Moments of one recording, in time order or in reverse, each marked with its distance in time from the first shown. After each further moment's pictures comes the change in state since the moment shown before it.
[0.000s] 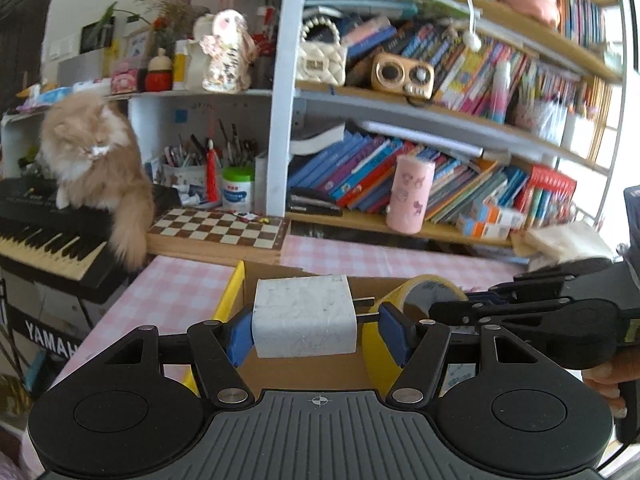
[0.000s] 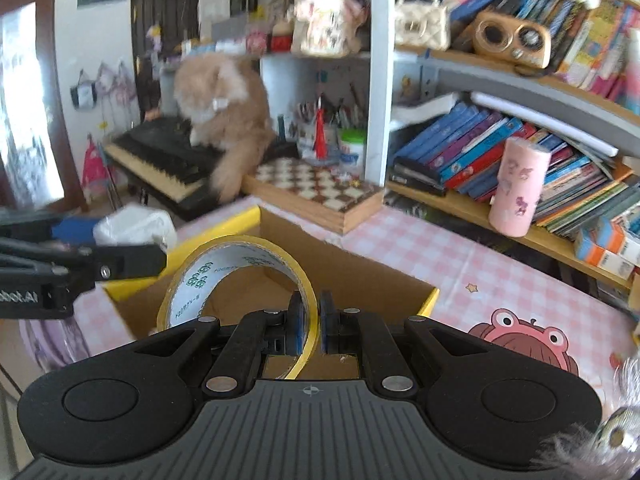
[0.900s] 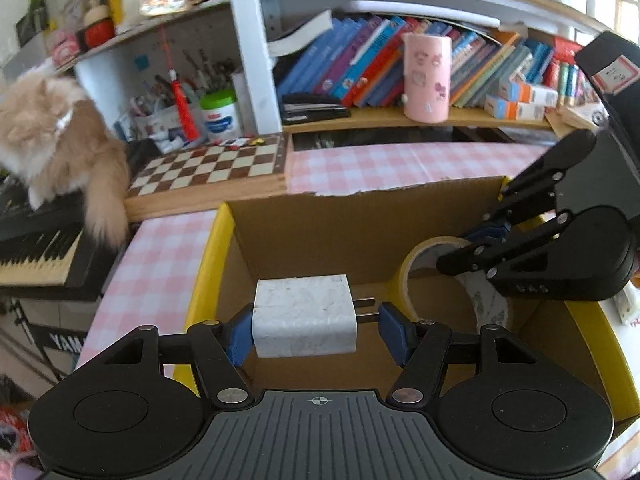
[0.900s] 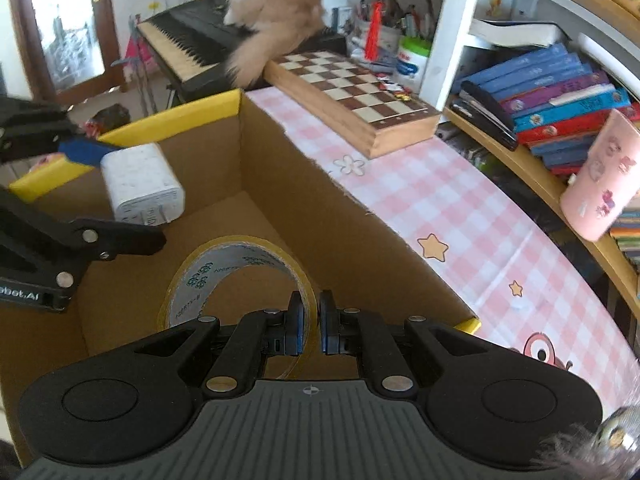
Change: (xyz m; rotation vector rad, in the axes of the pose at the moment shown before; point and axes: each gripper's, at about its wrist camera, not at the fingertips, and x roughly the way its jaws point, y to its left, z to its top) left arm 0.101 -0.001 -0.006 0.215 0.281 0.050; right arm 0.126 -0.040 0.005 -0.245 0.290 0.138
